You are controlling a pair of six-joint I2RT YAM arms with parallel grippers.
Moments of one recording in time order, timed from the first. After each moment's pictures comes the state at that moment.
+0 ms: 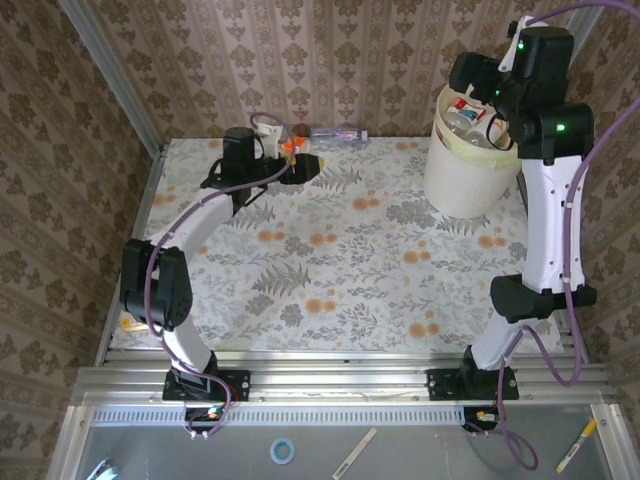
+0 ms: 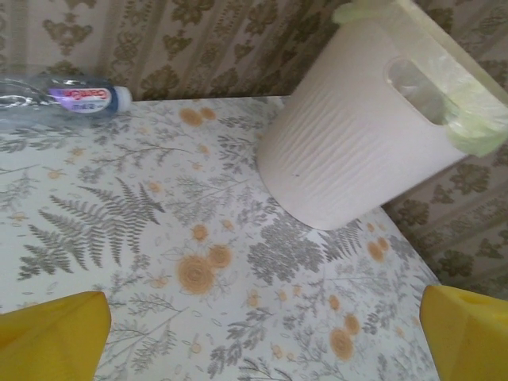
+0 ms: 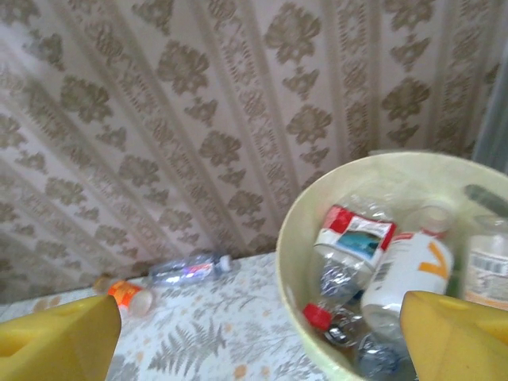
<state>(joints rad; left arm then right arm) -0.35 1.74 1.39 -0.05 0.63 -0.34 0.07 1.75 2.51 -1.10 0.09 0.30</state>
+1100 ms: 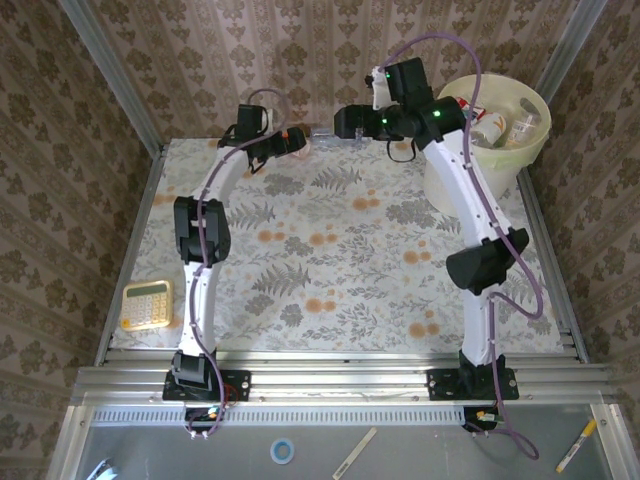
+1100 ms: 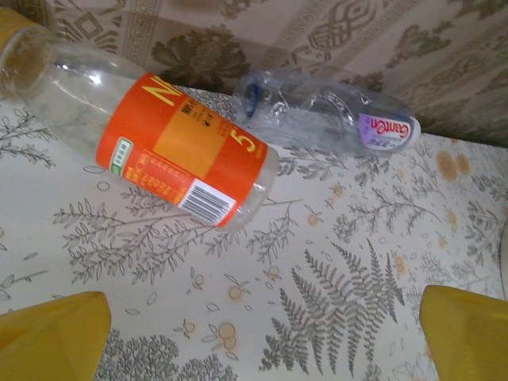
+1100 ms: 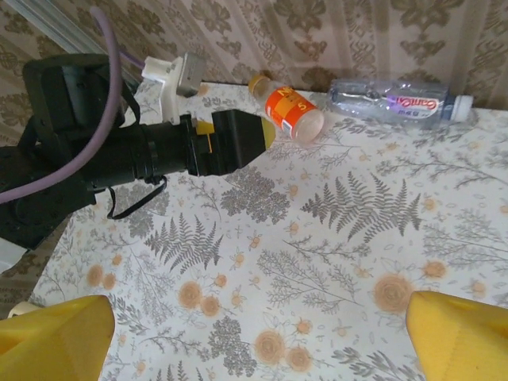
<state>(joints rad) -0.24 2.47 2.29 -0.51 0.36 -0.41 0.35 2.09 2.51 -1.08 -0.23 0.30</state>
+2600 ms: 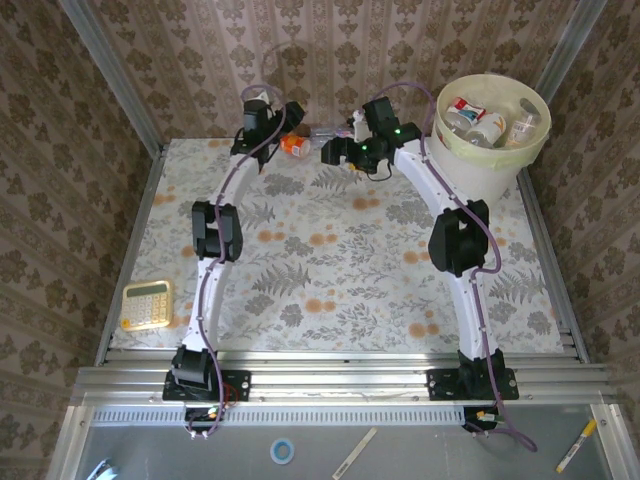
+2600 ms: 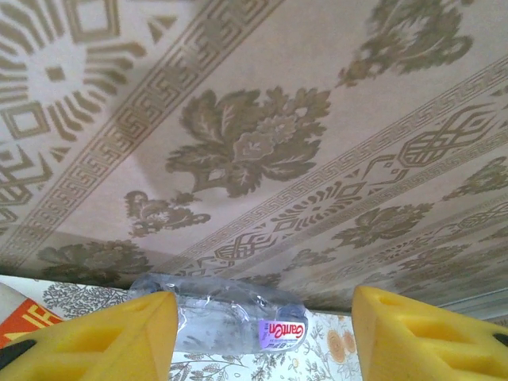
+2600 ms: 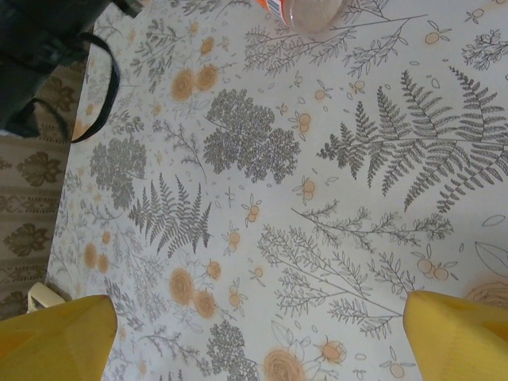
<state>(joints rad) -0.25 2.75 2.57 -0.03 0.34 -0.80 0.32 2.34 2.32 -0.85 -0.46 0.40</state>
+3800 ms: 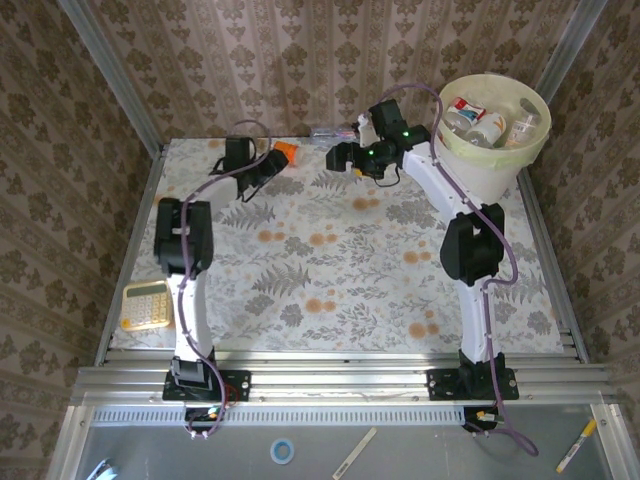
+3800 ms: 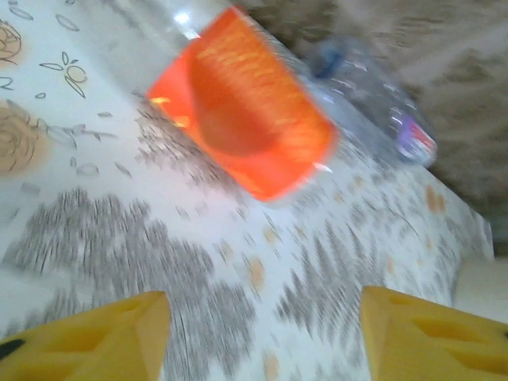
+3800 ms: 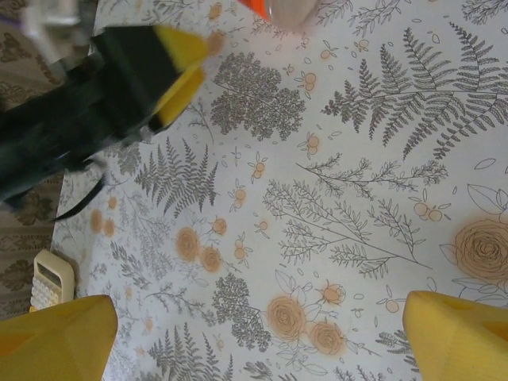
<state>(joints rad) -0.21 2.15 1.58 -0.04 0.38 -0.72 0.32 2.18 2.13 -0.85 -0.47 0.37</state>
